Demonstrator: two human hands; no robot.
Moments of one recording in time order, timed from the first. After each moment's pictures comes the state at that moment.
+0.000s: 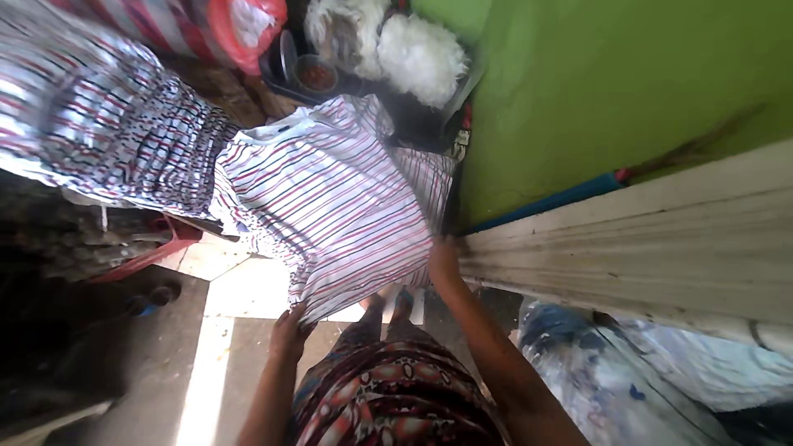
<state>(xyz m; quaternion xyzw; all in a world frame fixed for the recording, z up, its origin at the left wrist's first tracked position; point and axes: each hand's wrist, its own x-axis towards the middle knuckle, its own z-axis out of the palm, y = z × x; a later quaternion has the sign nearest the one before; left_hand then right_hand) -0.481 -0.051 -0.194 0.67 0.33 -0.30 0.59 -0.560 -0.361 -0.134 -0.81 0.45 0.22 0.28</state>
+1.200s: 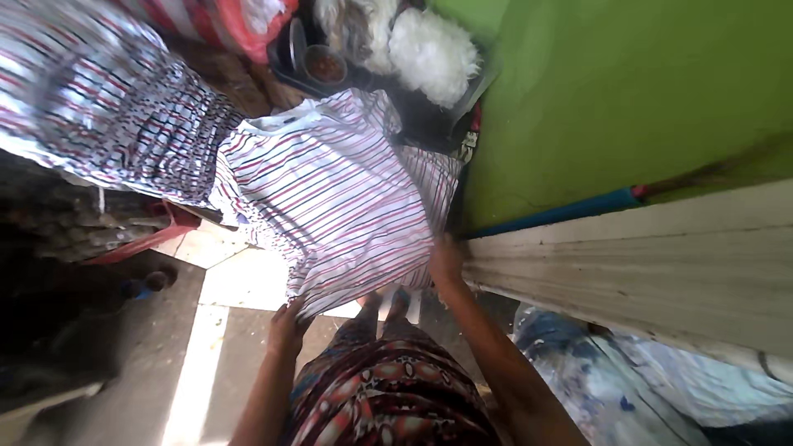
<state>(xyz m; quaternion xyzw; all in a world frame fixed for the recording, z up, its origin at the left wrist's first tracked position) -0.482 -0.058 -0.192 0.66 0.33 -0.28 0.62 -0.560 -0.371 -0.149 -0.86 0.40 0.19 0.26</state>
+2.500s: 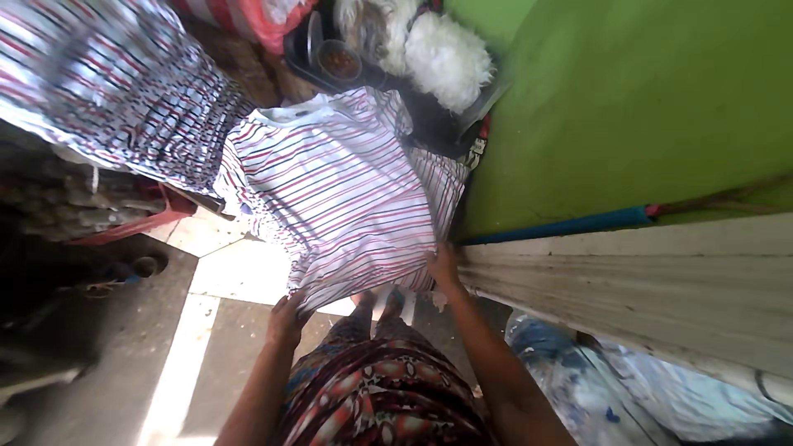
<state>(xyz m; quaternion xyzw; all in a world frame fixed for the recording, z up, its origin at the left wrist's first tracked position) -0.476 -0.060 -0.195 0.65 0.34 -0.29 0.61 -0.566 -0.378 -0.187 -0.81 0.42 0.13 0.38</state>
